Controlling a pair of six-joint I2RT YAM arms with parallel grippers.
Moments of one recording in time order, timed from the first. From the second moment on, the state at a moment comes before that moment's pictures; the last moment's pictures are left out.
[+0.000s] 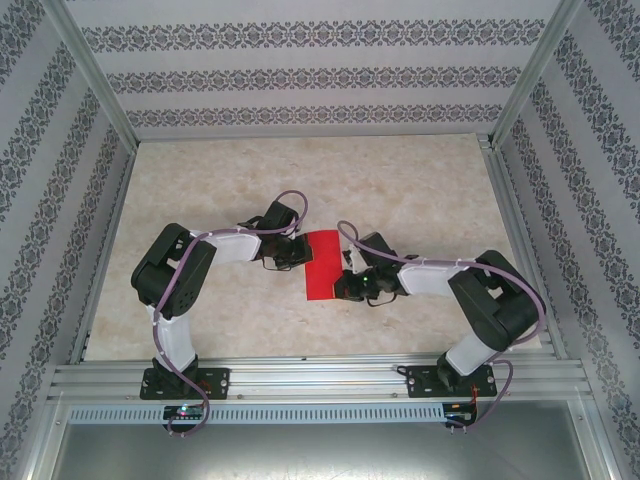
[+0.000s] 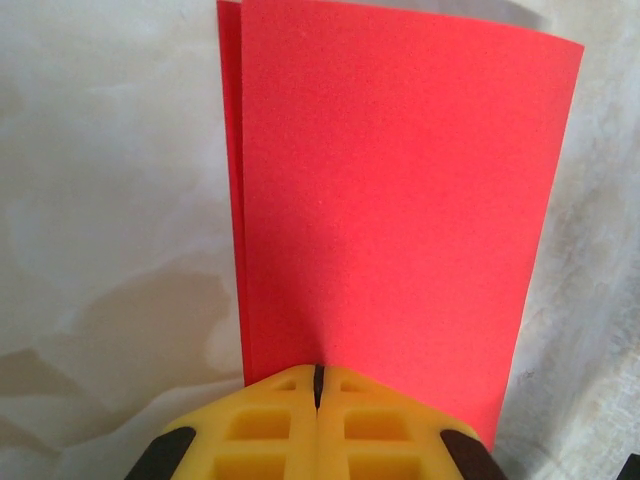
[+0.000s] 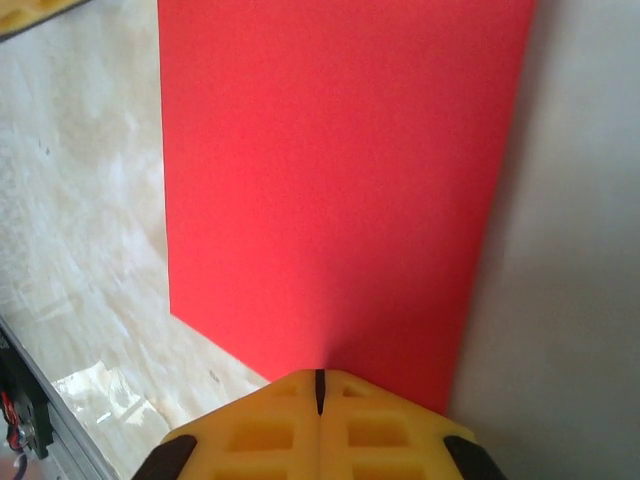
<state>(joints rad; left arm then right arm) -0.50 1.90 1.03 -0.18 0.39 -0.76 0.60 1.59 0.62 -0.08 -0.54 0.64</state>
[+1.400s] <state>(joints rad) -0.51 1.66 1.00 -0.40 0.30 -0.55 0.49 1.98 1.17 -0.23 -0.35 0.75</state>
